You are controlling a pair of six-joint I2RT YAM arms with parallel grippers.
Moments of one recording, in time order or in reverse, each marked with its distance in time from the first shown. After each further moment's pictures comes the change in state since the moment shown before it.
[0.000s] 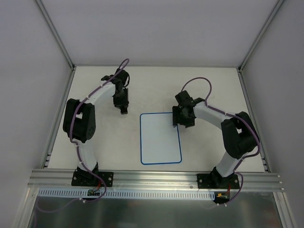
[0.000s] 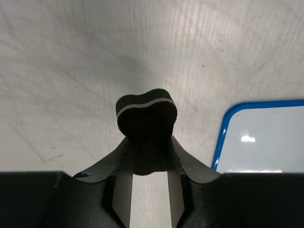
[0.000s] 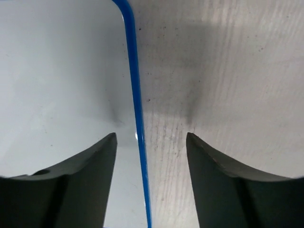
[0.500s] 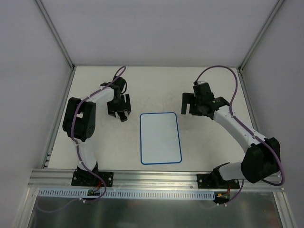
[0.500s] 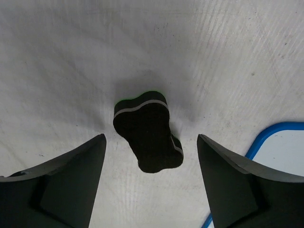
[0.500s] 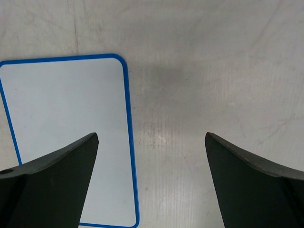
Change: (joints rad) left arm 0.050 0.009 -0.169 0.117 -0.001 -0.075; right arm -0.092 -0.334 0.000 -0.014 0.071 -0.095
